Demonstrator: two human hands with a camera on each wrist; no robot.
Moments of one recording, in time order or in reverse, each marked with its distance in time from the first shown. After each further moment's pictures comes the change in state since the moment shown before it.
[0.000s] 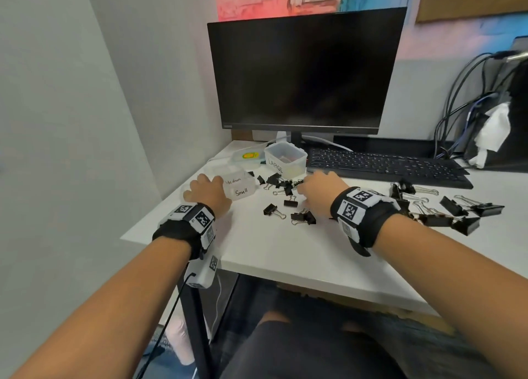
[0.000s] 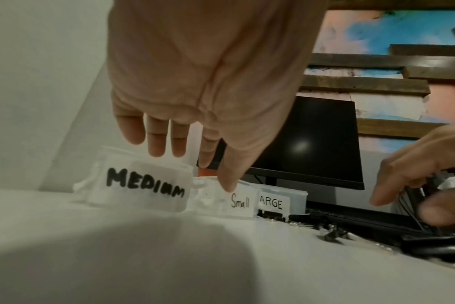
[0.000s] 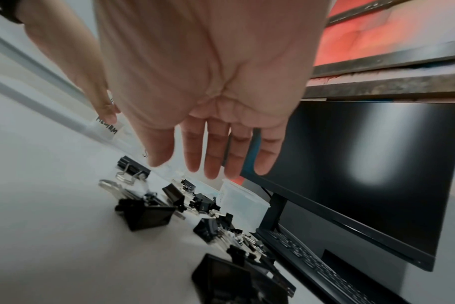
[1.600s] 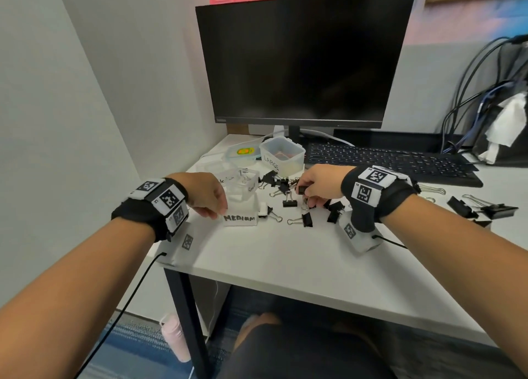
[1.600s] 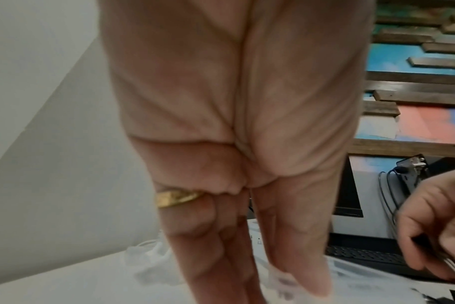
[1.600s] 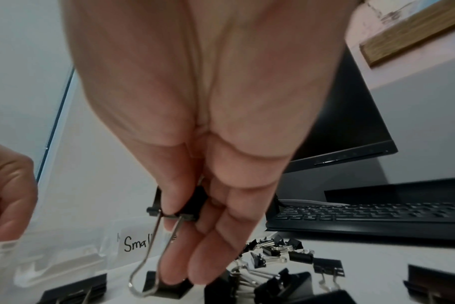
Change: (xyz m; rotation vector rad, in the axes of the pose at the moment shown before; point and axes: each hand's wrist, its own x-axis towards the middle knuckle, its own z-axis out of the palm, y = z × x) left_hand 0.026 -0.005 -0.037 -0.270 -0.555 0.214; right_hand 0.034 0.042 0.004 0.872 -0.292 0.080
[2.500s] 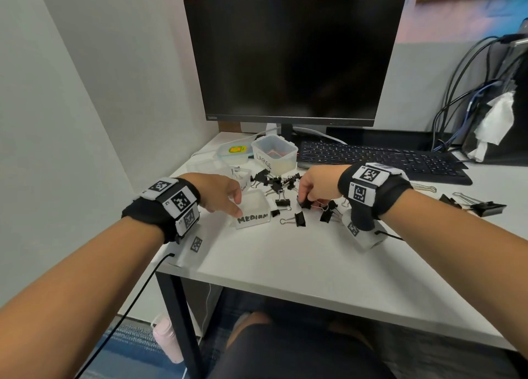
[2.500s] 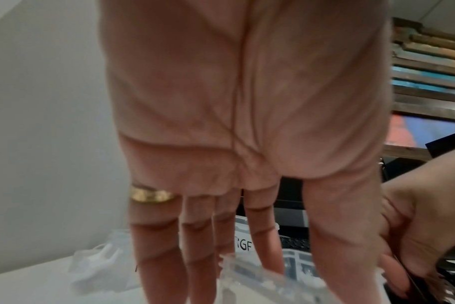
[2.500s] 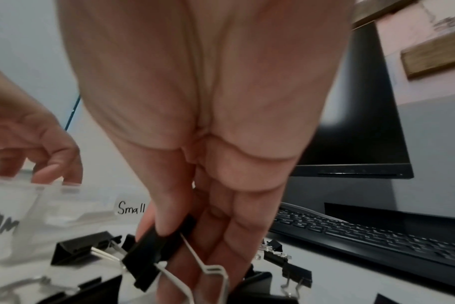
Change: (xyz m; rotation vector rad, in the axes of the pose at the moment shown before) left_hand -0.001 0.038 0.012 0.355 -0.043 0.080; right_hand 0.003 0.013 -0.006 -0.209 -0.035 0.001
